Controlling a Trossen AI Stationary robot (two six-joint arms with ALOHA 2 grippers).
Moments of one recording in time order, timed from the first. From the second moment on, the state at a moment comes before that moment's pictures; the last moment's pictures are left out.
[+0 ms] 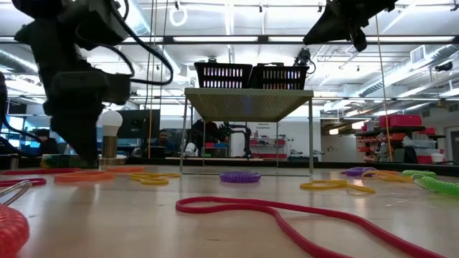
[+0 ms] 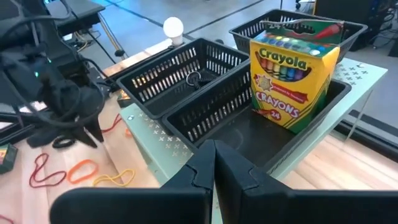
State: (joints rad) left arm -0.25 1.29 0.53 -0.40 -0.19 -0.91; right arm 0.15 1.01 0.82 -0.30 0.62 0.51
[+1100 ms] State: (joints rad) left arm -0.34 1.48 0.67 -0.48 -0.18 -0.89; right arm 0.15 1.01 0.82 -0.30 0.49 0.33
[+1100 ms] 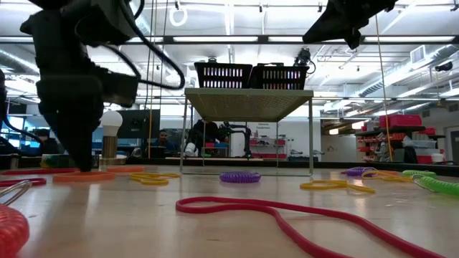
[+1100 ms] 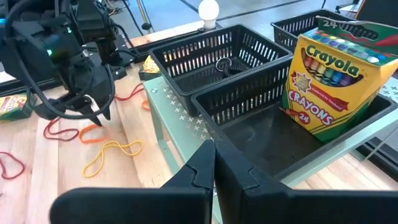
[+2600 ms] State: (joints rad) left arm -0.12 1.06 0.95 -0.59 -0.36 -0.98; right arm 0.15 1.01 0.82 -0.30 0.56 0.34
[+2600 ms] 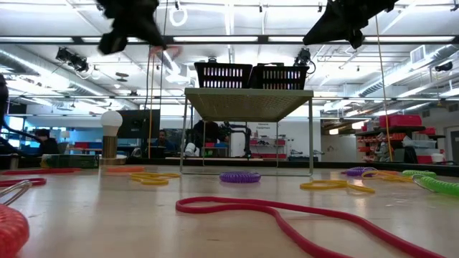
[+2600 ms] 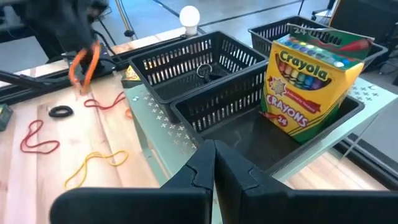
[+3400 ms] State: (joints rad) left arm 0.48 1.46 1.40 -0.38 -0.23 -0.32; right arm 0.15 1.01 0.82 -0.30 0.63 0.38
